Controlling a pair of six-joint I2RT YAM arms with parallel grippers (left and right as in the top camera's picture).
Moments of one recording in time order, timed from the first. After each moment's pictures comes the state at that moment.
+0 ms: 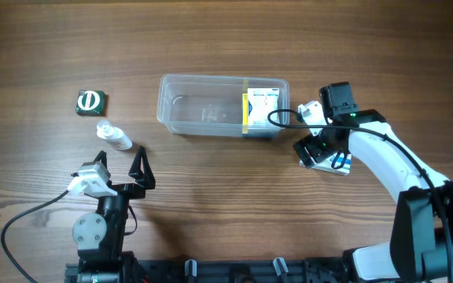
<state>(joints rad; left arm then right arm) 0.05 0.01 0.01 -0.07 0.09 -0.39 0.16 1.61 0.92 -0.67 0.00 -0.40</state>
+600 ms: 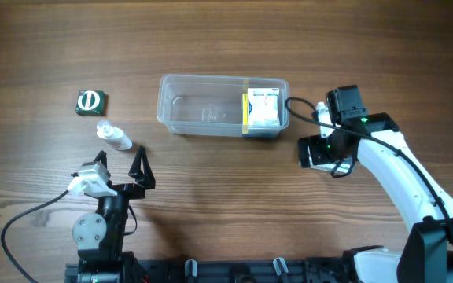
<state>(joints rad) 0.05 0.01 0.01 -0.07 0.09 -0.39 0.16 1.49 0.93 -0.86 -0.07 0.09</state>
